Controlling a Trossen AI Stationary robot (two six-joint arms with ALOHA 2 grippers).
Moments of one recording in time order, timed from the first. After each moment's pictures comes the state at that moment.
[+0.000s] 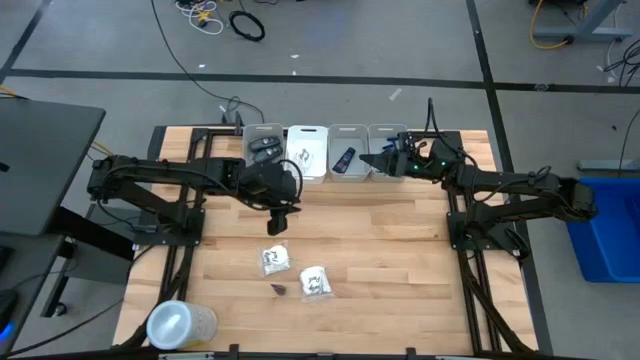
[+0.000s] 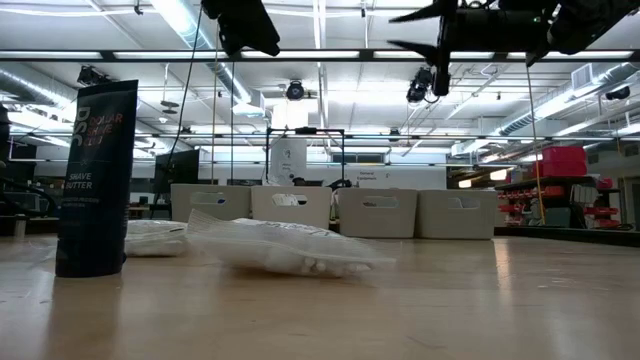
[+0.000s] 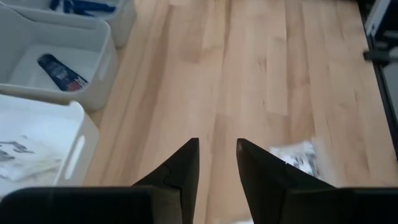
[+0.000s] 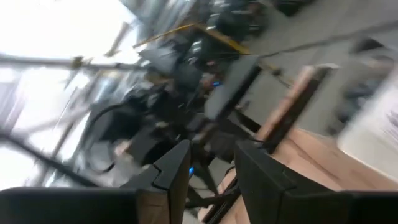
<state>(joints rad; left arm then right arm) -0.02 1.34 1.24 -0.65 -0.06 -0.16 -0.35 1.07 0.60 0.57 -0.22 1.01</state>
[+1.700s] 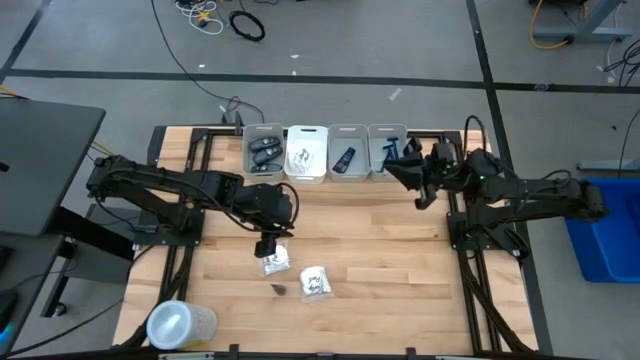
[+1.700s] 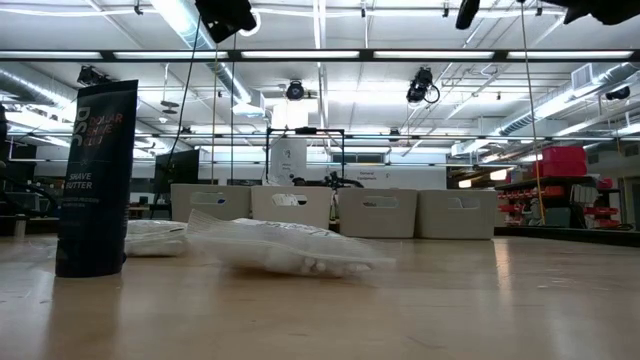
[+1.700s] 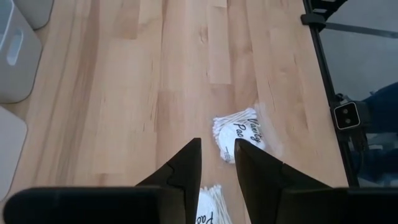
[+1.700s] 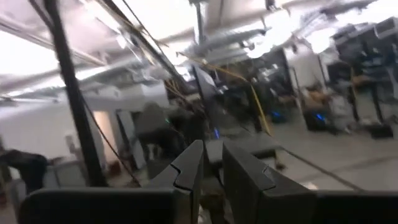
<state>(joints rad) -0.16 1.34 1.24 -0.70 0.02 -0.20 -0.14 0.83 0.60 0.58 -0.10 0.29</state>
